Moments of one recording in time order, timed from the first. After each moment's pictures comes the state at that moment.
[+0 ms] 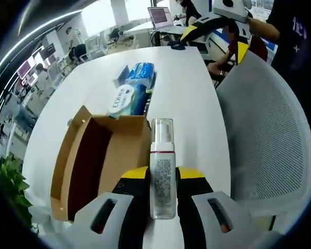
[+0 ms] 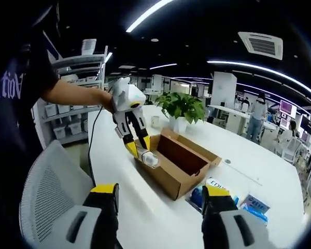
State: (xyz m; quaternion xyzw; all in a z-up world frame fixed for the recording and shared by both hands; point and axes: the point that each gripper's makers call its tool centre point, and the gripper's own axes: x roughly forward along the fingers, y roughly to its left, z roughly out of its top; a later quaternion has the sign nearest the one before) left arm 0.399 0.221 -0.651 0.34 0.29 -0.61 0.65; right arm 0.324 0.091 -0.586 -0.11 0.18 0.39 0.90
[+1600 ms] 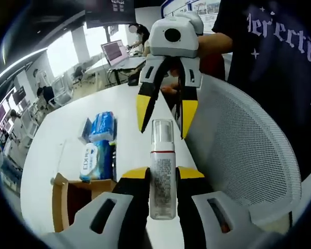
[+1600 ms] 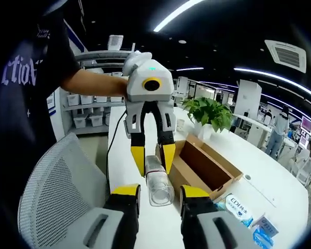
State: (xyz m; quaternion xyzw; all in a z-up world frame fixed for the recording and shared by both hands) left arm 0.322 0.154 -0.602 0.31 0.17 -0.75 0.56; right arm 0.313 0.137 -0.588 -0.15 0.16 0.48 0.85
